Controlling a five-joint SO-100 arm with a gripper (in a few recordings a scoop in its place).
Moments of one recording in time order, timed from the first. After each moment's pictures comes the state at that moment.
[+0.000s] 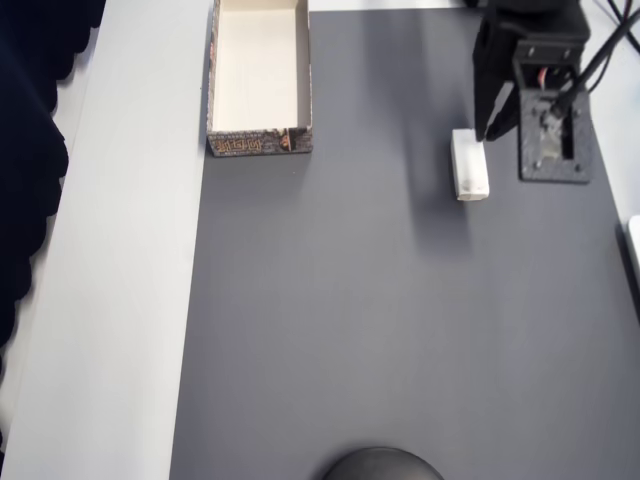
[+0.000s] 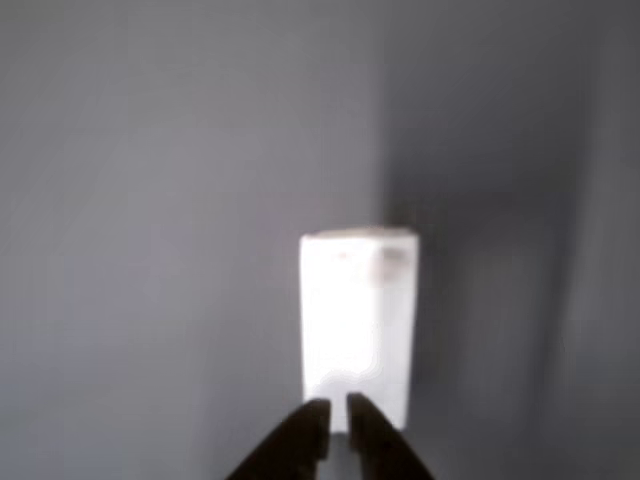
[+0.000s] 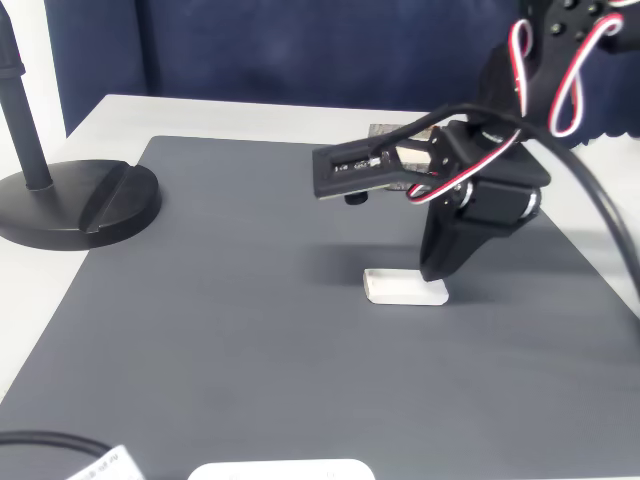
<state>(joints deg) 17.8 94.5 113.3 67.1 14.0</state>
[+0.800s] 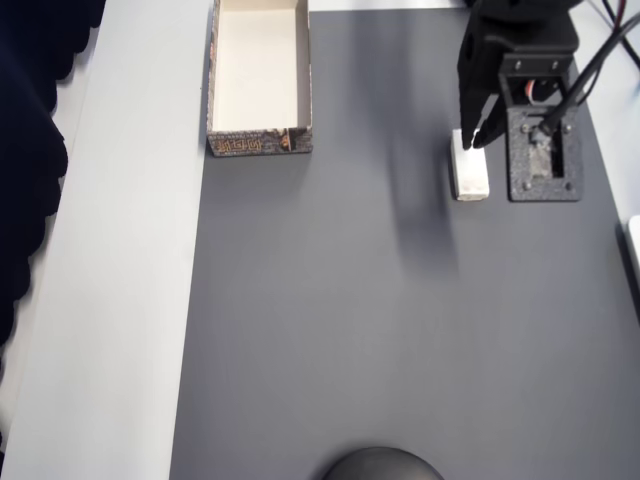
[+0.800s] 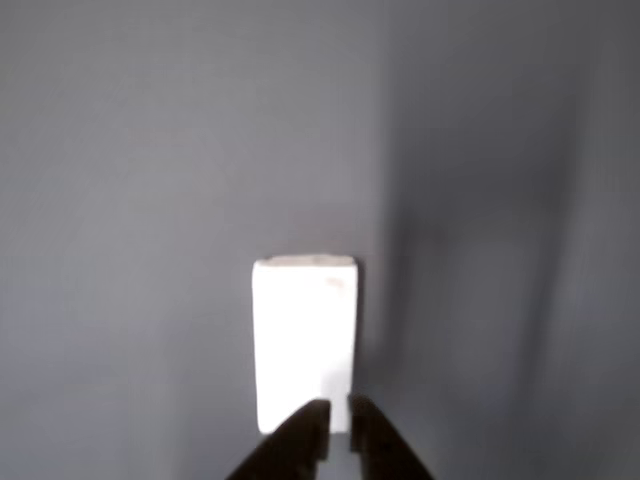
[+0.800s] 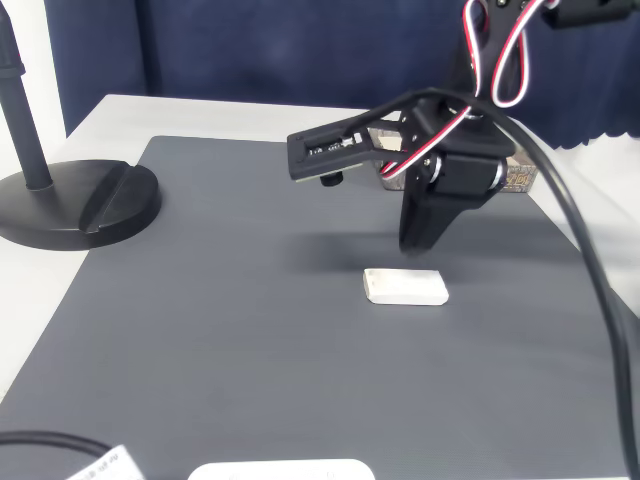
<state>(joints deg) 20.4 87.9 101.7 74.3 18.7</state>
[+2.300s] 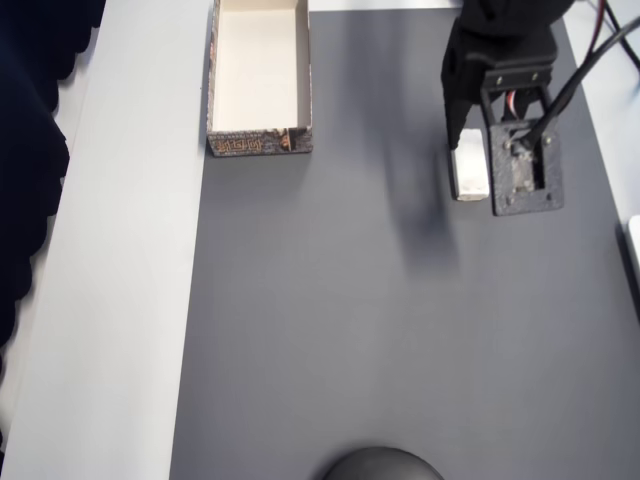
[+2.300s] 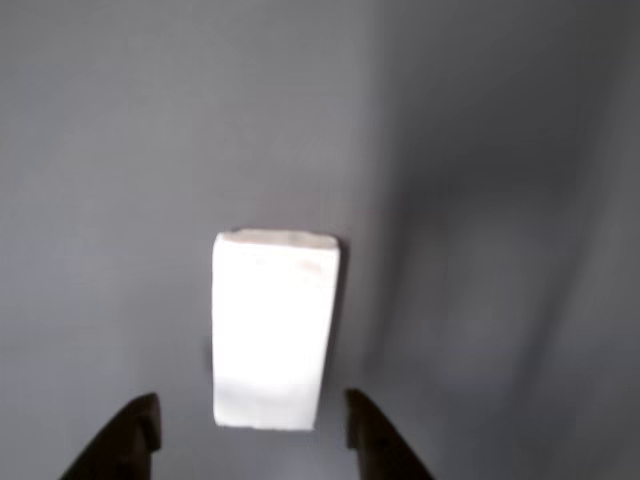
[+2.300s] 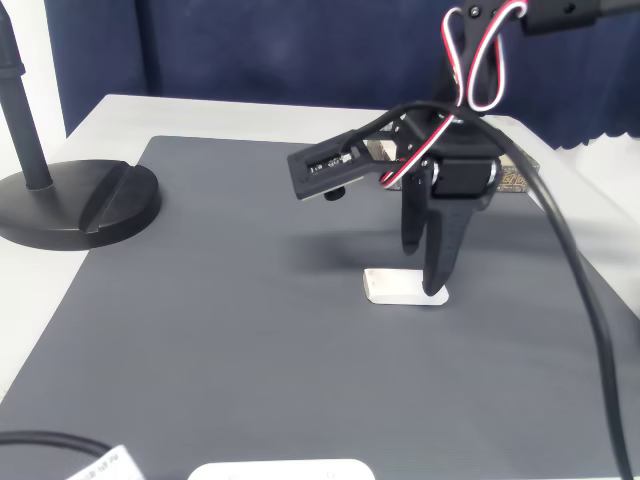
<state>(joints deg) 23.4 81.0 97.5 76.6 27.1</state>
